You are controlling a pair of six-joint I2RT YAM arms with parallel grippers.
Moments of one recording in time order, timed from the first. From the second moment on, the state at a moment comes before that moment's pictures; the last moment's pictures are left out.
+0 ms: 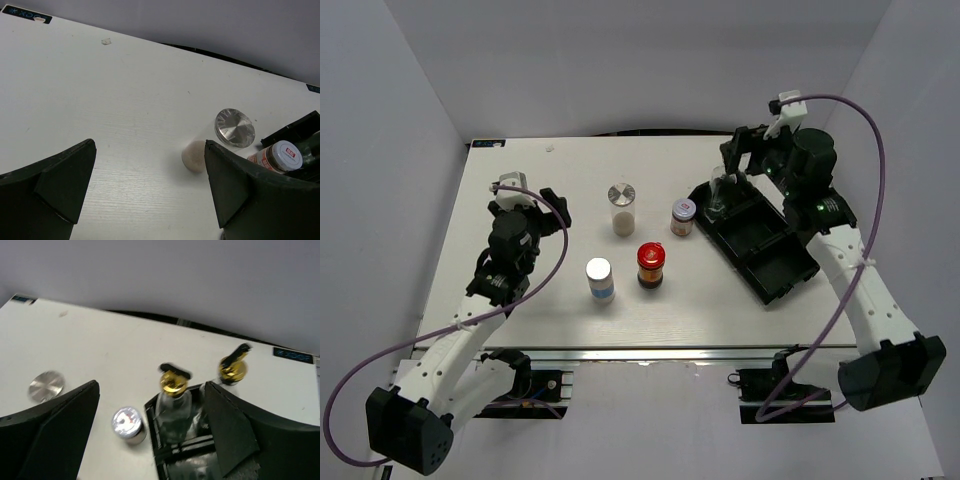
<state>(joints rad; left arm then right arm) -0.37 0.88 0.69 0.07 -0.35 -0.31 0.28 1.25 1.28 -0.12 -0.08 0.06</state>
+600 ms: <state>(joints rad) -0.37 0.92 0.71 0.00 -0.40 -0.39 0.82 1.44 1.31 -0.44 -0.17 -0.07</state>
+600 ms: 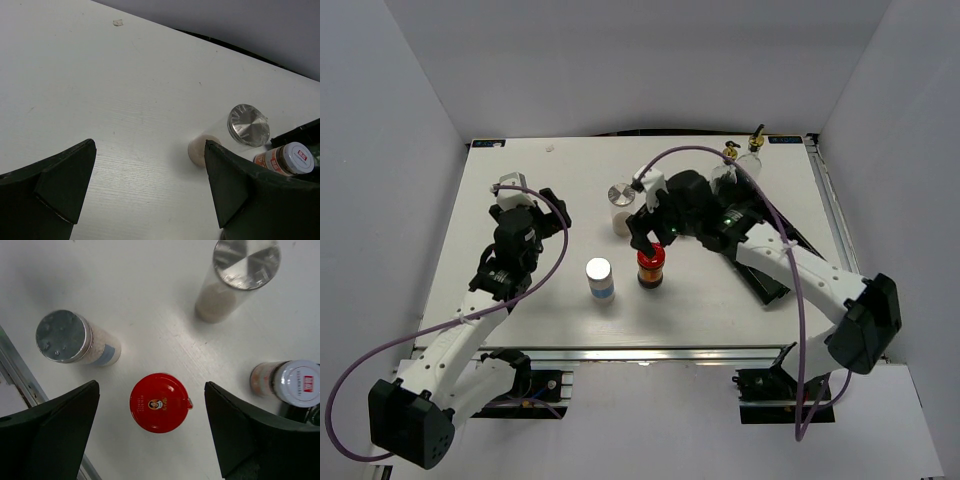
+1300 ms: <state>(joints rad) -0.37 0.92 0.69 0.00 -0.45 -0.39 0.89 1.65 1.29 -0.54 0.02 0.04</state>
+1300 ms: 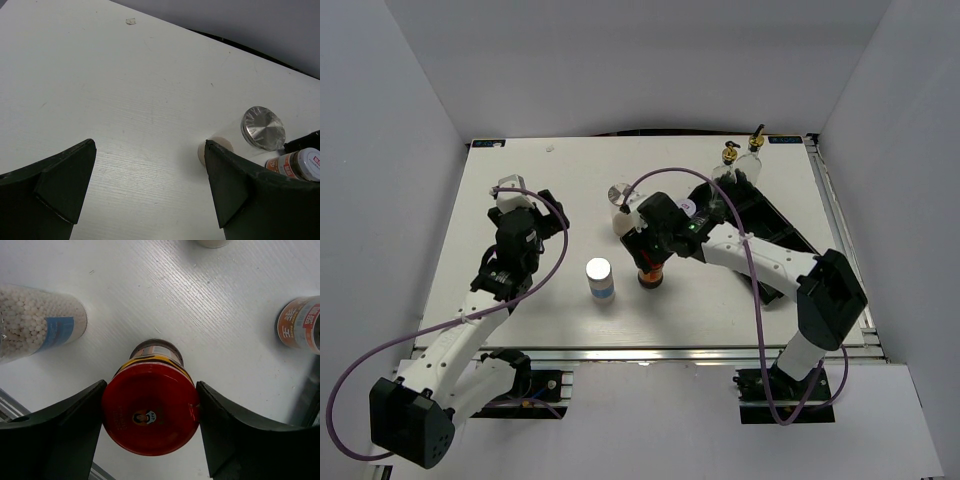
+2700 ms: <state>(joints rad) -0.37 0.91 0.65 0.01 -0.52 -0.38 0.15 1.55 1.12 -0.31 0.23 0.13</state>
